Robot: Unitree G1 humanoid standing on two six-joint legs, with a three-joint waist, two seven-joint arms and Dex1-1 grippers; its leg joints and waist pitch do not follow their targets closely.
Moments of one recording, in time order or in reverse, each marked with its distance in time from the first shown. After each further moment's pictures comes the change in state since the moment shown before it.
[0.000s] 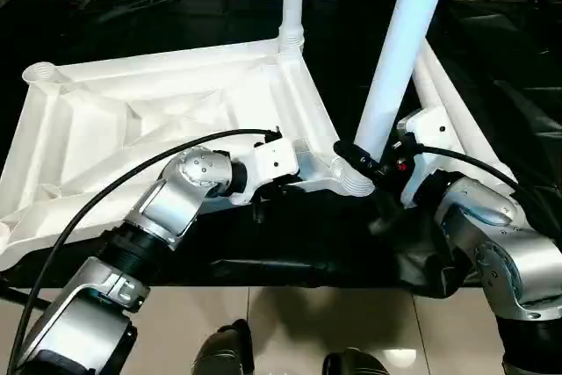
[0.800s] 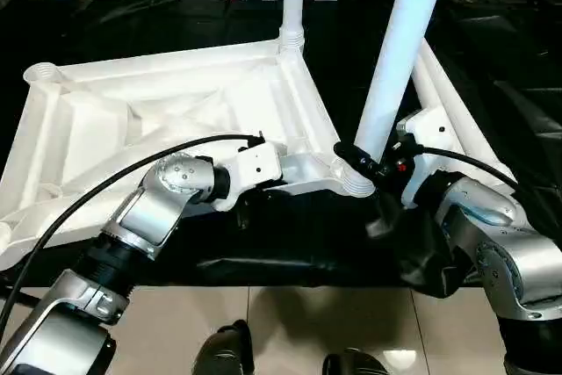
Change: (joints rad) left arm 0.056 0.070 0.014 -0.089 -0.034 0.044 -0.025; right arm 0.000 -0.008 0.004 0.000 0.000 0.001 0.005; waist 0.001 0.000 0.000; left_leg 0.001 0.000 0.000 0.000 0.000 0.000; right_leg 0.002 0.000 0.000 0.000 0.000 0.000
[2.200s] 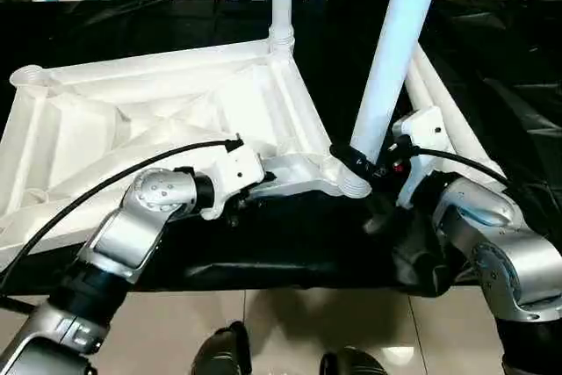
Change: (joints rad) left arm 0.142 0.038 0.082 -0.133 -0.066 -0.017 0.119; right arm 0.000 0.001 0.012 -0.011 -0.002 0.004 0.002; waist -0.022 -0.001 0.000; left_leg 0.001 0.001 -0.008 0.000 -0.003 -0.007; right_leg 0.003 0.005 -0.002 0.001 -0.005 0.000
